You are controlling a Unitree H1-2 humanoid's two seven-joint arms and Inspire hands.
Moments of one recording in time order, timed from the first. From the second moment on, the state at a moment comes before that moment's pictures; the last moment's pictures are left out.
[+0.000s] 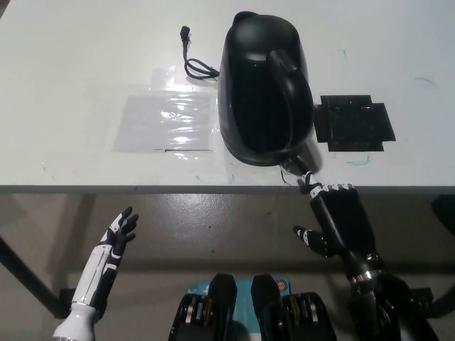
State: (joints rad) left_arm -0.02 0.16 0.00 0.06 0.07 -0.22 -0.05; right_arm -0.31 -0.13 0.30 0.23 -1.00 -0.10 -0.27
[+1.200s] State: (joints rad) left_arm -0.03 0.16 0.01 0.06 0.08 -0.23 -0.05; right_arm -0.38 -0.13 0.32 0.40 -0.99 -0.09 -0.29
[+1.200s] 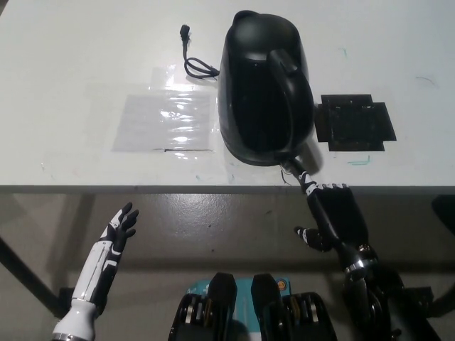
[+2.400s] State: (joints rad) left_arm -0.04 0.16 0.01 0.06 0.08 -0.23 -0.05; right_arm -0.45 -0.13 0.35 0.55 -0.96 -0.06 -0.32
